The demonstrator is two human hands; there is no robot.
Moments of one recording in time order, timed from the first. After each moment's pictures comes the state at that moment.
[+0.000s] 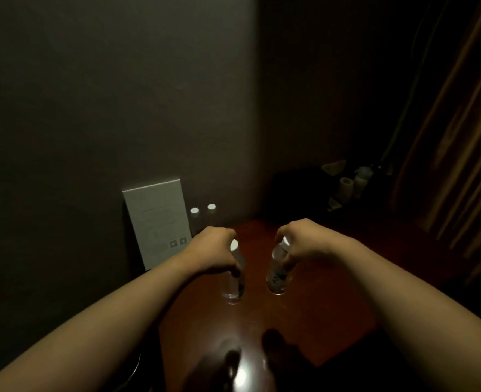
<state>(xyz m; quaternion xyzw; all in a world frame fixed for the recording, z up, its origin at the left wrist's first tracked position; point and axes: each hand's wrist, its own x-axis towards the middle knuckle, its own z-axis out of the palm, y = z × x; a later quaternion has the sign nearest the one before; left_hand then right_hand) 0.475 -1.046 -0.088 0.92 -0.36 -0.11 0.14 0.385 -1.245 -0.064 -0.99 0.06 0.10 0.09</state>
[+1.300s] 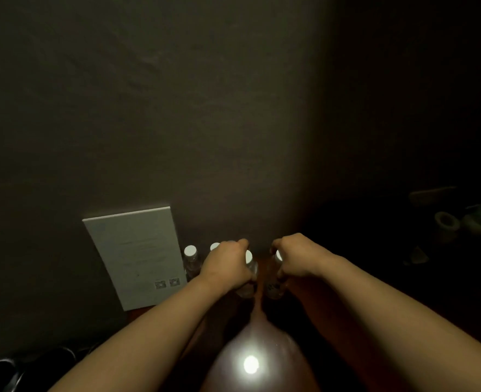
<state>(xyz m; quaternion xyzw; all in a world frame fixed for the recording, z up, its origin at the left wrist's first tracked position) 0.738 -1.202 -0.189 0.96 -0.20 -0.10 0.16 0.721 -1.378 -0.161 -0.97 -0.02 0.23 0.10</state>
